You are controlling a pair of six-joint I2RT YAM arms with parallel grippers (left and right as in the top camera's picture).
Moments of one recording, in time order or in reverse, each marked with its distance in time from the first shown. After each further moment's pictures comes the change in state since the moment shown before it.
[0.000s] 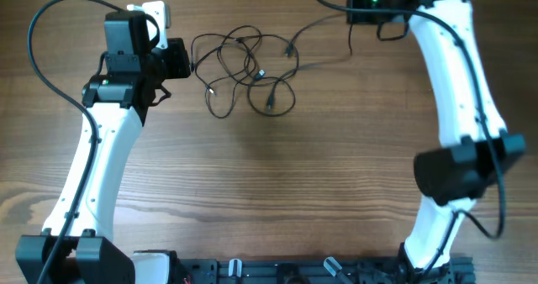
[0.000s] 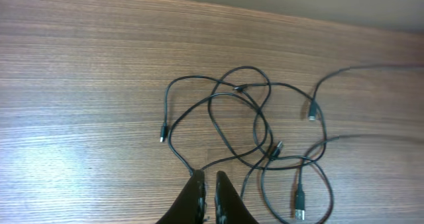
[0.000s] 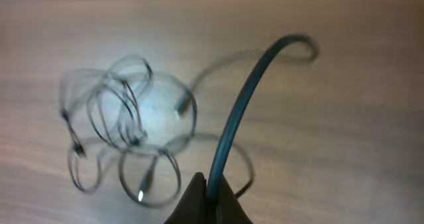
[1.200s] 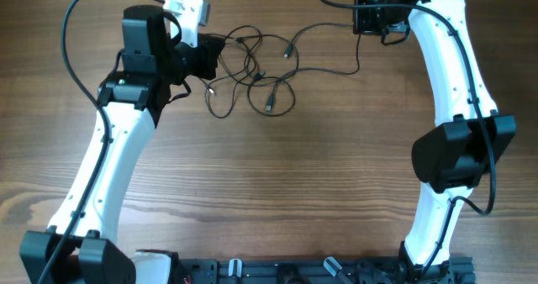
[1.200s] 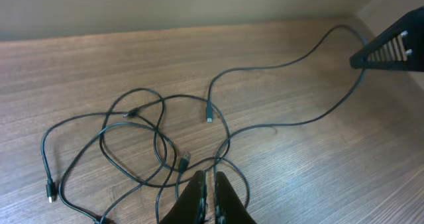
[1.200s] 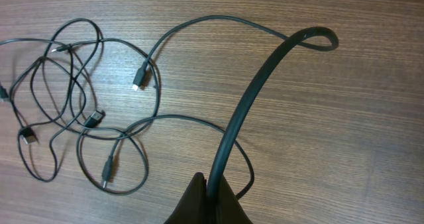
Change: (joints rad) left arm -0.080 0.003 0.000 0.110 0.303 0.092; right arm -0.044 0.120 -0.029 -0.056 0.000 -0.036
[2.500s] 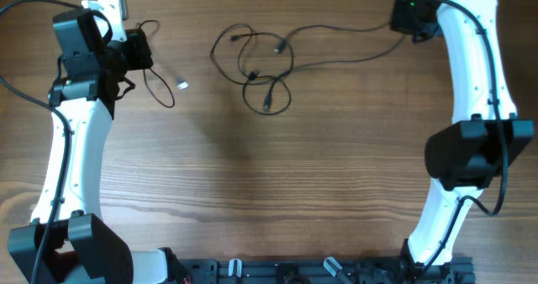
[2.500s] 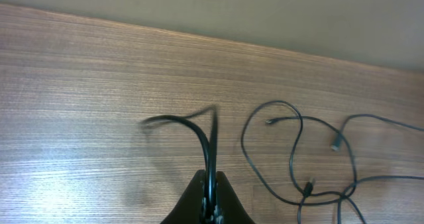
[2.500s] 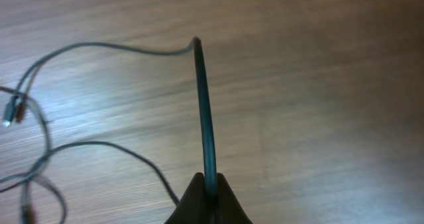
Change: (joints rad) left arm 0.294 0.048 0.000 0.021 -0.169 0.001; right arm -0.125 0.000 0.034 -0.101 0.247 0.127
